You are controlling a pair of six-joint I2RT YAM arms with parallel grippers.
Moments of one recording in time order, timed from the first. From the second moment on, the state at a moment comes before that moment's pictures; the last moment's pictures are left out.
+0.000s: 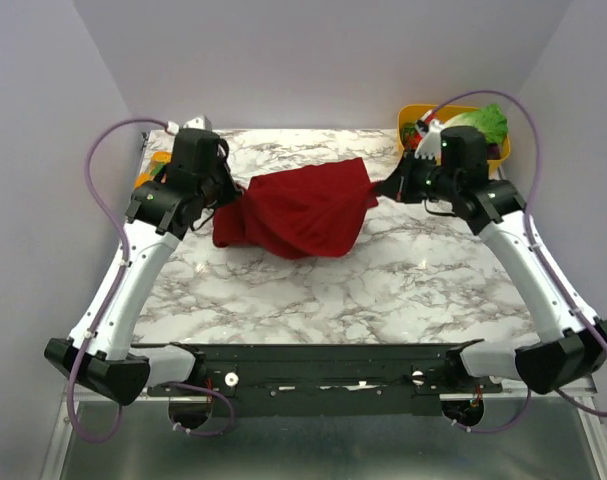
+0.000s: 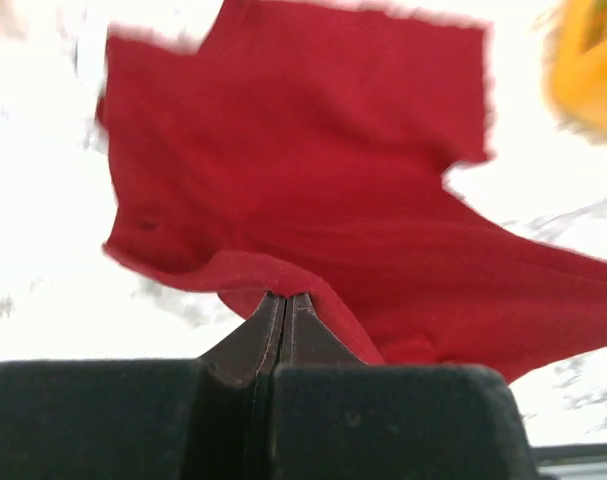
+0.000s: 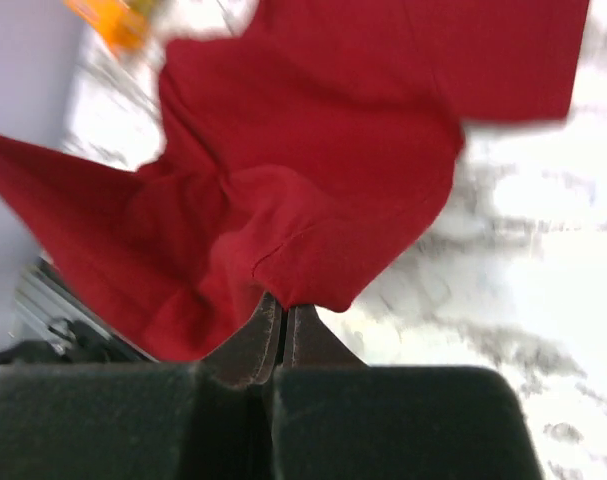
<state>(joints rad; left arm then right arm) -0.39 1.25 1.46 -0.92 -0.16 -0.65 0.35 1.32 1.37 -0.65 -0.32 0.36</state>
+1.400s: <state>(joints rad) -0.39 1.22 2.16 -0.84 -0.29 -0.40 0.35 1.17 1.99 -0.60 -0.38 0.40</state>
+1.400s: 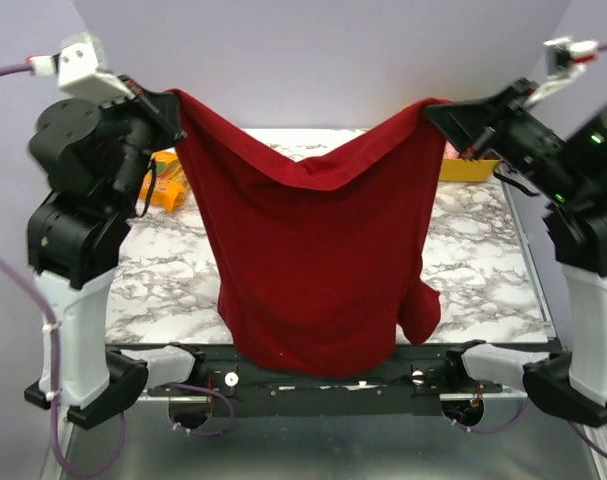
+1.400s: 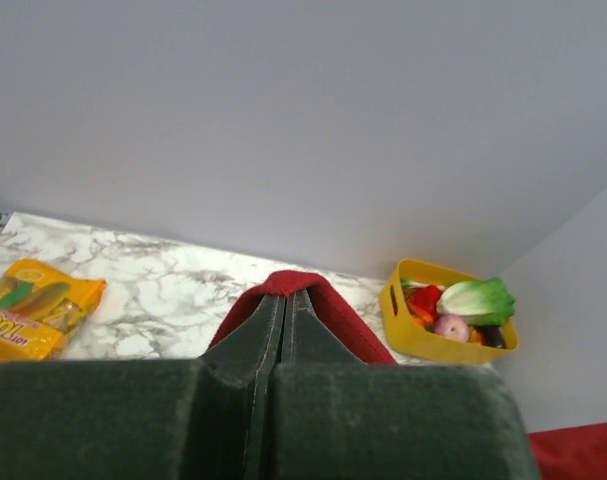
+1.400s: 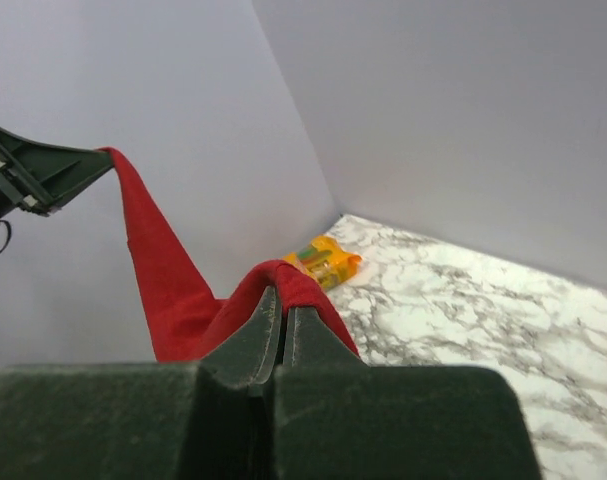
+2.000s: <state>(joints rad) -0.02 1.75 2.56 -0.72 -0.02 -0.48 0.24 1.79 2.50 -0.56 -0.28 0.41</state>
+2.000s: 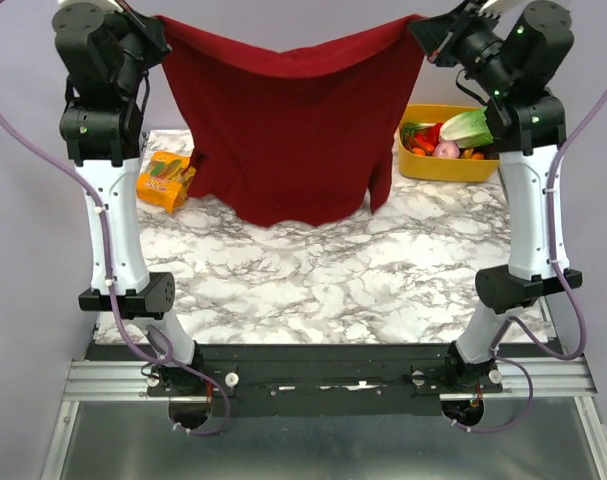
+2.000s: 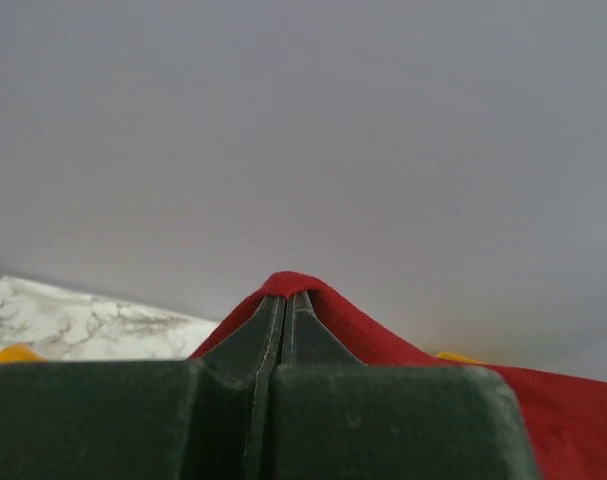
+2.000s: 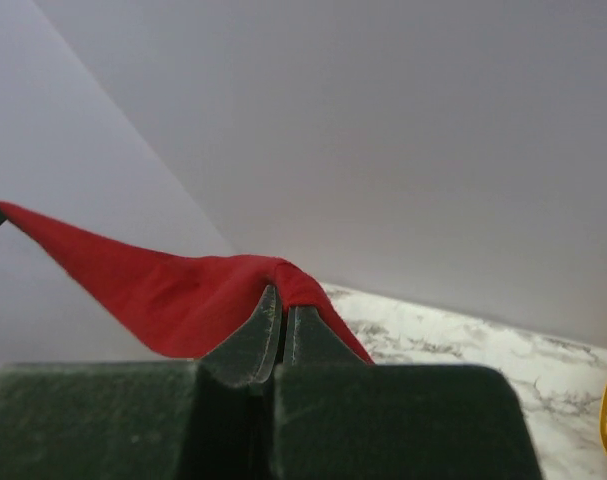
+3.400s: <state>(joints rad) -0.01 0.52 0.56 -0.90 0.10 -0.79 0.22 0.75 0.52 -0.66 -0.42 0.56</state>
